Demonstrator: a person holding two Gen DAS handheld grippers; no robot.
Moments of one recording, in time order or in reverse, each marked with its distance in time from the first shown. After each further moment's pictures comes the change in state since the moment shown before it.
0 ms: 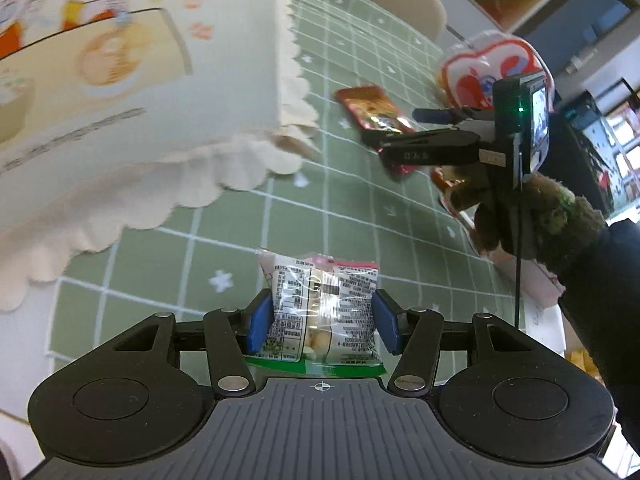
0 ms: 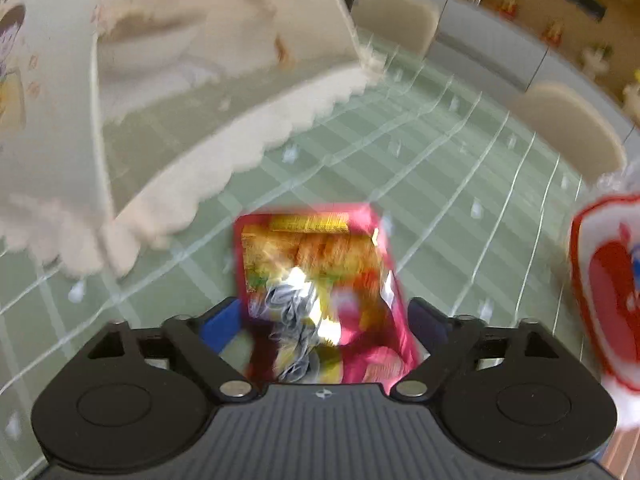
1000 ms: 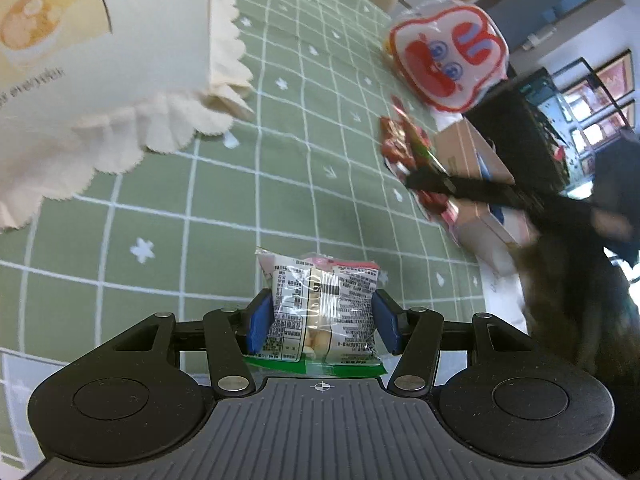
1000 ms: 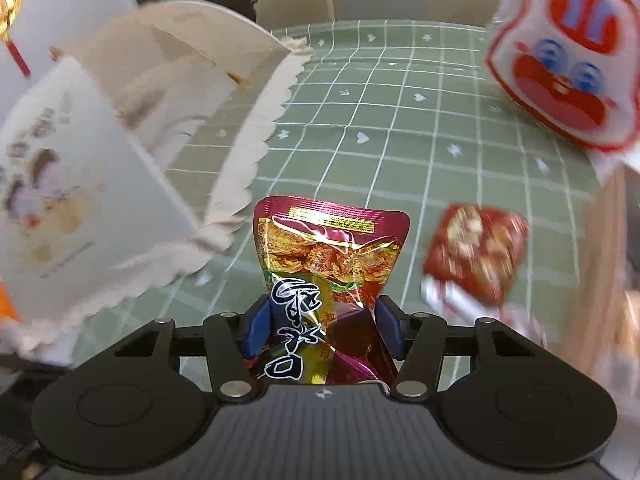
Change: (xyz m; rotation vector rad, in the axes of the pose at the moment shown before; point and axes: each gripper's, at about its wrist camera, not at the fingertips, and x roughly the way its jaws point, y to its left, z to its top) left arm 0.026 -0.018 -0.014 0.050 0.087 -0.172; right arm -0.141 0.009 -0.070 0.560 0.079 0.121
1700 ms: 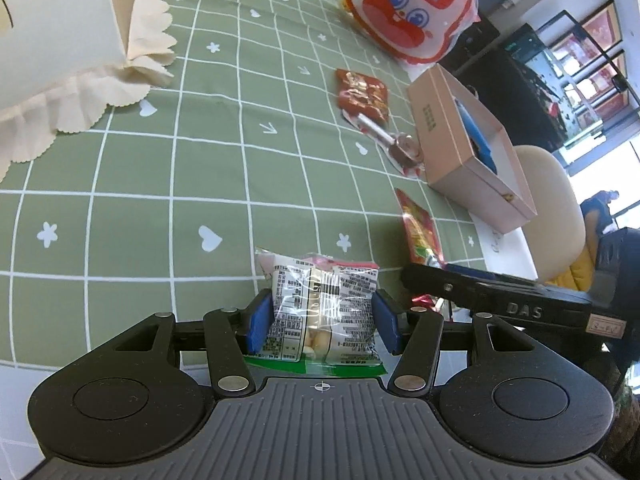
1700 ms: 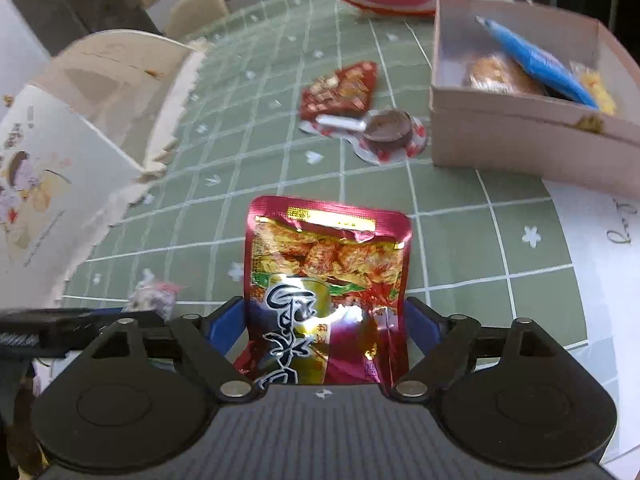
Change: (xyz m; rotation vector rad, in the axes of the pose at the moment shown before) left arm 0.039 -0.045 -0.020 0.118 0.041 0.028; right arm -0.027 -0.038 -0.118 0.285 -0.022 -0.091
